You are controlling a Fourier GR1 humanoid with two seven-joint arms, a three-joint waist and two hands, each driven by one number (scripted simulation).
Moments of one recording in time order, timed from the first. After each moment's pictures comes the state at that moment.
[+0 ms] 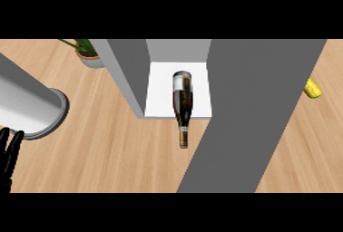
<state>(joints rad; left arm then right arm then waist) 0.40 0.71 -0.21 -2.05 0.82 0.21 -0.56 0.09 -0.05 0.75 -2.47 0.01 0.02 0.72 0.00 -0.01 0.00</state>
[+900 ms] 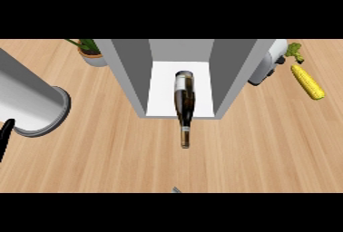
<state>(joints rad) 0.34 0.73 -0.10 -2.00 0.91 0.08 -0.46 -0.30 -0.17 0.90 -2.38 0.15 -0.34 0.75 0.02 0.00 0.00</state>
